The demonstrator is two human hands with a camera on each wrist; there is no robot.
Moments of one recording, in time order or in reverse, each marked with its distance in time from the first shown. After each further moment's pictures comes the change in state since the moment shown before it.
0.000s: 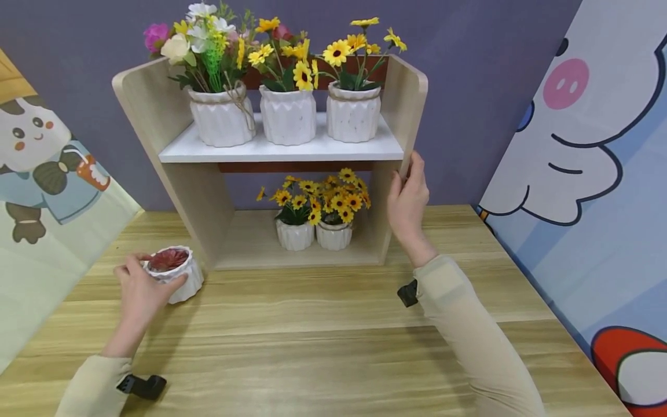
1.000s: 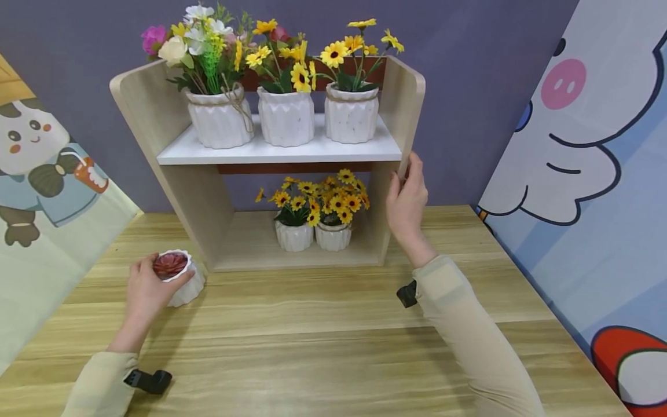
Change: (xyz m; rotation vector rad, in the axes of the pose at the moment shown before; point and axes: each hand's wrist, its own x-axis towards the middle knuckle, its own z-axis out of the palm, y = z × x) left_hand 0.007 0.003 0.003 0.066 -0.098 -0.011; right_hand 0.000 0.001 -0.001 0.000 -0.019 0.019
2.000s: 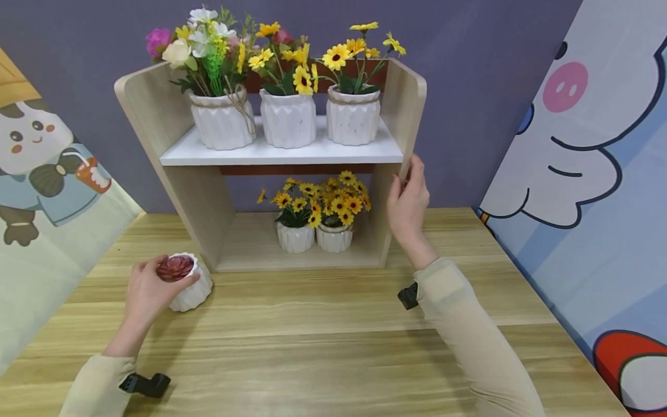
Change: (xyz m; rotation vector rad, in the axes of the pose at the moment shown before) left_hand -0.007 0.010 -0.008 0.032 -0.085 0.000; right_hand 0.000 0.000 0.001 -0.011 0.049 -0.046
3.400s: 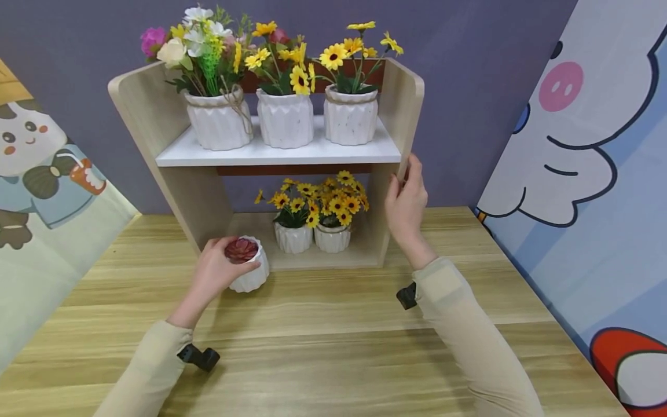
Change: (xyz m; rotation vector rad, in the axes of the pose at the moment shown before) left_hand 0.009 0.084 0.056 -0.046 -0.176 0.231; right_hand 0.000 0.002 0.000 -0.004 -0.006 0.012
